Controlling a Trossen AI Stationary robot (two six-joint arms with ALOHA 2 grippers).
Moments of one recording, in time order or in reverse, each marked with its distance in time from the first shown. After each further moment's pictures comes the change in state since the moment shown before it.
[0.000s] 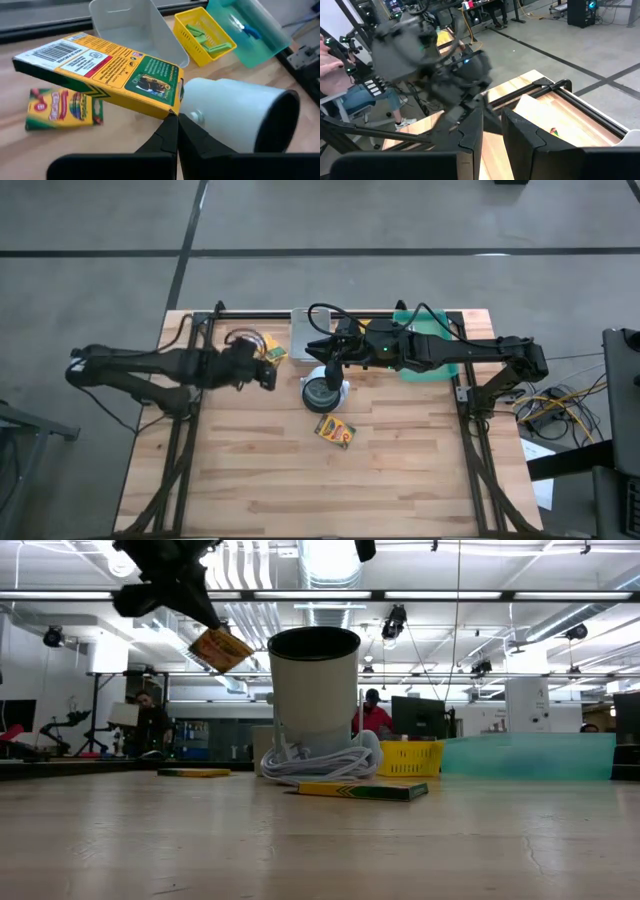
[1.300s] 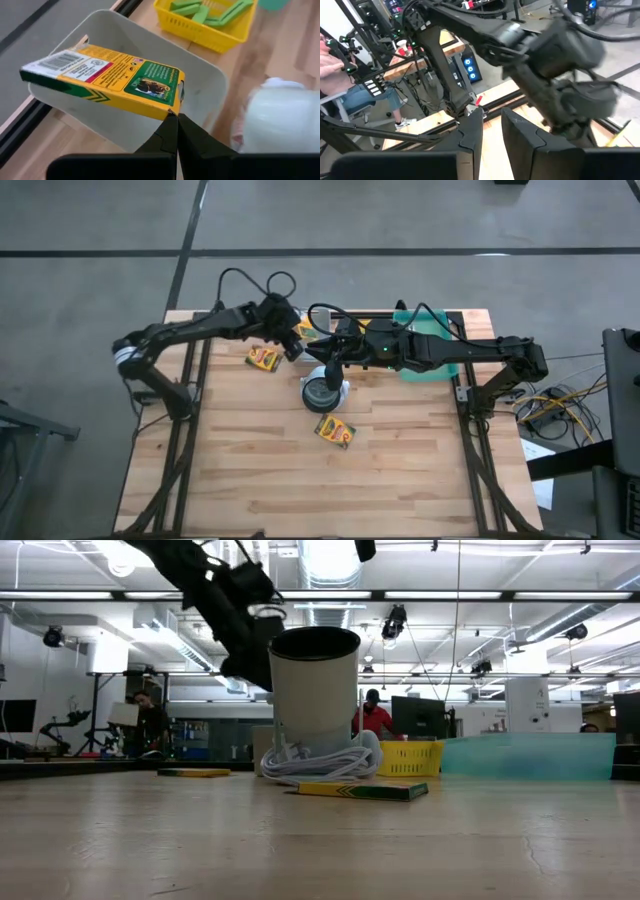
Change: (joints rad) left arm 0.582 0.437 0.132 0.319 0.624 0.975; right arm 0.000 0.000 0.000 0.000 0.000 0.000
